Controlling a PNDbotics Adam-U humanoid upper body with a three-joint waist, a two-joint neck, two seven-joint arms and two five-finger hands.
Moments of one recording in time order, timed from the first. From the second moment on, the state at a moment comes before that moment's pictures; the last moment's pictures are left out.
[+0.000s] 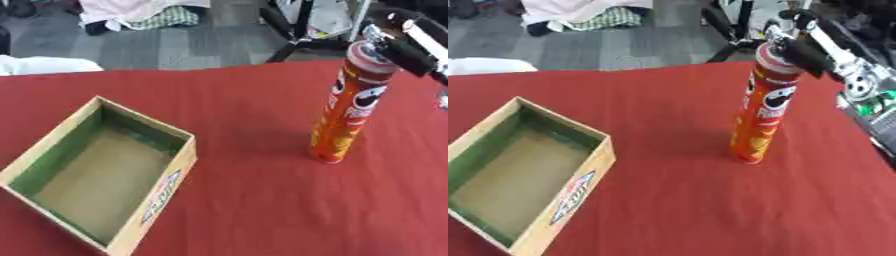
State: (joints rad) left arm -0.09 0.54 0.21 -1.98 0.14 0.01 0.49; right arm -0.47 -0.98 0.10 -1.78 0.09 0.47 -0.01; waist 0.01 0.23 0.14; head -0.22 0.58
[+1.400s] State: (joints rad) left arm -0.10 0.53 0.21 -1.98 0.14 0.02 0.48; right arm -0.51 -0.96 0.13 -1.78 0.08 0.49 0.02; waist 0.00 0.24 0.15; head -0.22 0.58
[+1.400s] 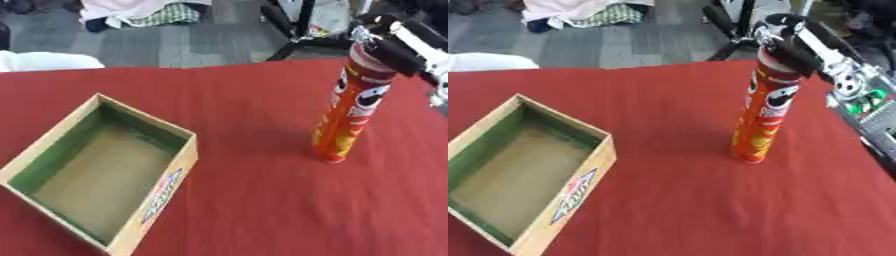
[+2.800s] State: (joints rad) left arm -0.10 0.53 0.21 -1.98 0.14 0.01 0.47; right arm -0.52 -0.98 0.13 -1.77 0.21 0.45 0.19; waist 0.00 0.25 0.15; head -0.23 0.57
